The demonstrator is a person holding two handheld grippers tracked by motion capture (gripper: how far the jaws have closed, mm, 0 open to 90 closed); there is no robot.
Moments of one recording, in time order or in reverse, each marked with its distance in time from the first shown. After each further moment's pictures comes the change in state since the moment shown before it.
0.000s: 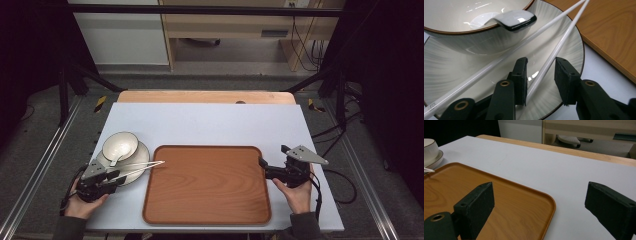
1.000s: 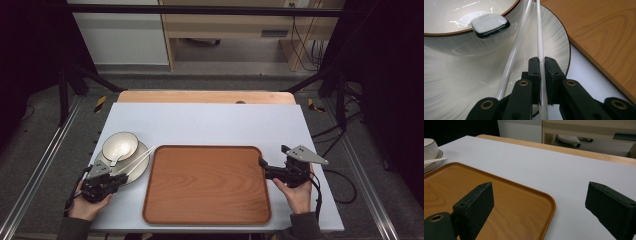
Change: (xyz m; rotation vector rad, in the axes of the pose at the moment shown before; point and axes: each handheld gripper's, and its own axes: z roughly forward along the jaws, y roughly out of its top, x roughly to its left) left arm -0.013 0.008 0.003 0.017 -0.001 -0.044; right arm 0.000 0.000 0.000 0.003 0.000 0.001
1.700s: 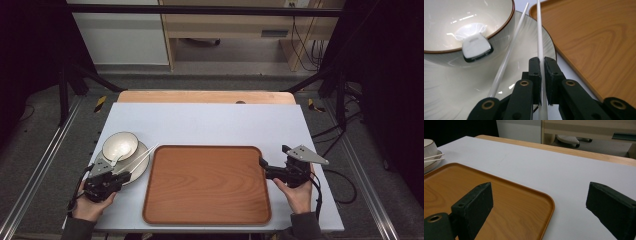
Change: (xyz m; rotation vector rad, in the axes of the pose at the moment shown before) left arm -0.015 0.013 -0.008 -0.041 0.011 -0.035; right arm -0.001 0.000 -0.001 -0.003 -0.006 0.004
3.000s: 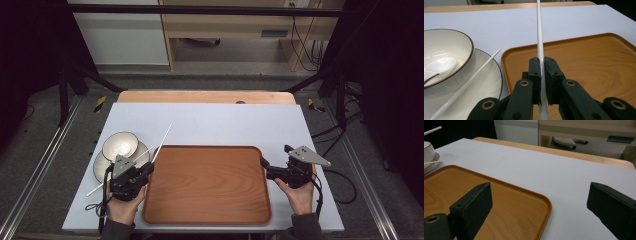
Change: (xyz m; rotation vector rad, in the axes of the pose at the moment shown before) left arm -0.087 0.049 0.003 -0.183 0.126 -0.172; right arm 0.001 0.002 -0.005 -0.013 -0.026 -0.004
